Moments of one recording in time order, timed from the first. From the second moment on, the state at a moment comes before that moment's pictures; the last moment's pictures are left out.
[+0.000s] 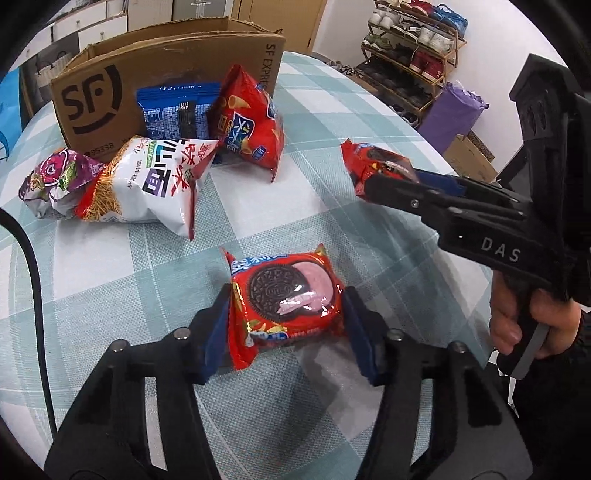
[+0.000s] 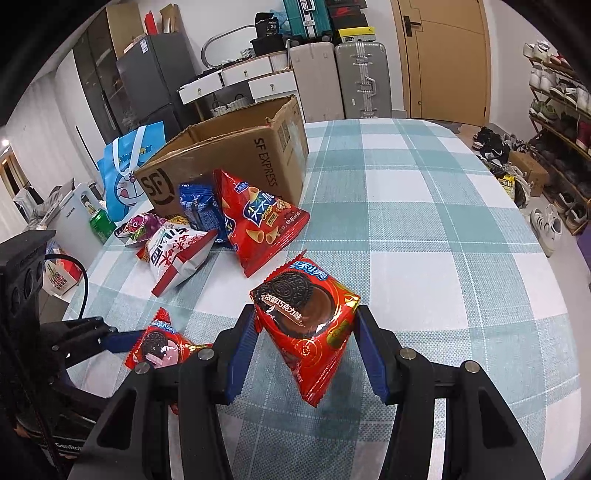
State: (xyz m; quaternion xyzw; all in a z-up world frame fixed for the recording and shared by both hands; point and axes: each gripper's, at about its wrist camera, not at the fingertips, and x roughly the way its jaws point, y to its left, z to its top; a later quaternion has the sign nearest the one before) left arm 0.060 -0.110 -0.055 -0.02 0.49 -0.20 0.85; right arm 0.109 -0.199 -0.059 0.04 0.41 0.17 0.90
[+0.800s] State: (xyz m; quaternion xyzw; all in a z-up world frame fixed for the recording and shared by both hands) left arm 0.049 -0.034 0.009 -0.06 0.40 -0.15 0.90; right arm 0.091 -0.187 -0.021 0.02 0.36 0.19 0.92
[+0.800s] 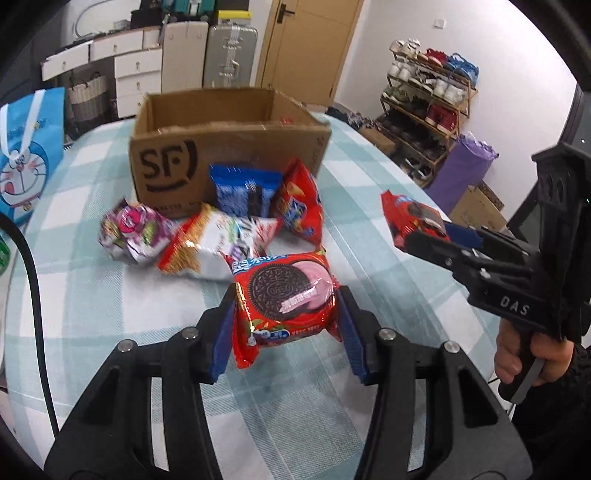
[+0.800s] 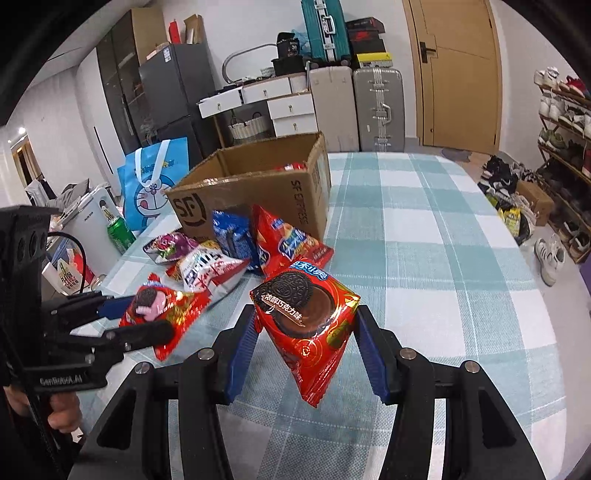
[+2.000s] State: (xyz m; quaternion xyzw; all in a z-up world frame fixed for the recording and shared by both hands) left arm 0.138 0.019 0.119 -0.05 0.31 -0.08 0.95; right arm 0.150 -0.133 0.073 0.01 0.26 0.24 0.93
